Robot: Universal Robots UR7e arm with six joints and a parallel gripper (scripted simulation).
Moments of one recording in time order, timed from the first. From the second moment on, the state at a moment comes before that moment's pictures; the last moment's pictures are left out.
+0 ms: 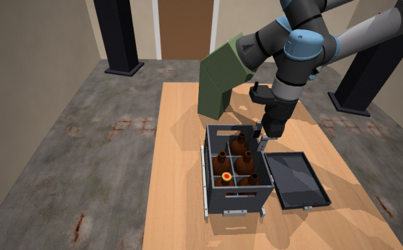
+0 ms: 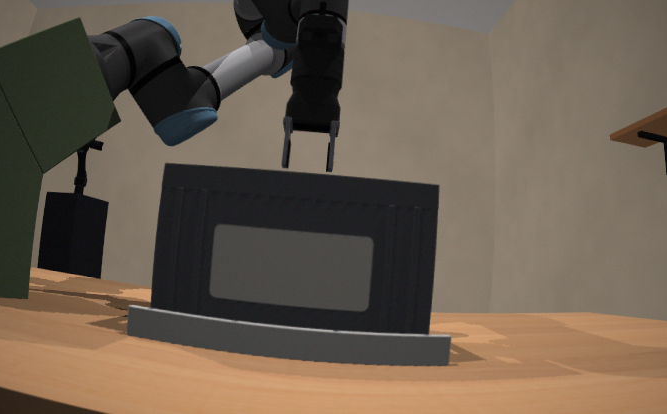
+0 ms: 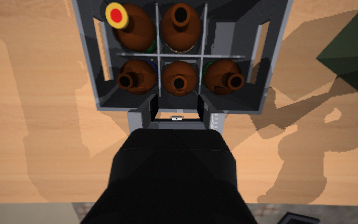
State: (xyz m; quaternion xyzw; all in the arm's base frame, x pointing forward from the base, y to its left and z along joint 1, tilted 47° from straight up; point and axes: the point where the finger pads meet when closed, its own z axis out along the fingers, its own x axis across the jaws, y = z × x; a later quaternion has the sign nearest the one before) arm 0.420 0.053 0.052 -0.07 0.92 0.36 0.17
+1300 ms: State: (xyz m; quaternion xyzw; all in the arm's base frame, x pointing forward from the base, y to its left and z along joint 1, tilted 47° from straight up) arm 0.498 0.001 0.023 -0.24 0.89 0.31 0.24
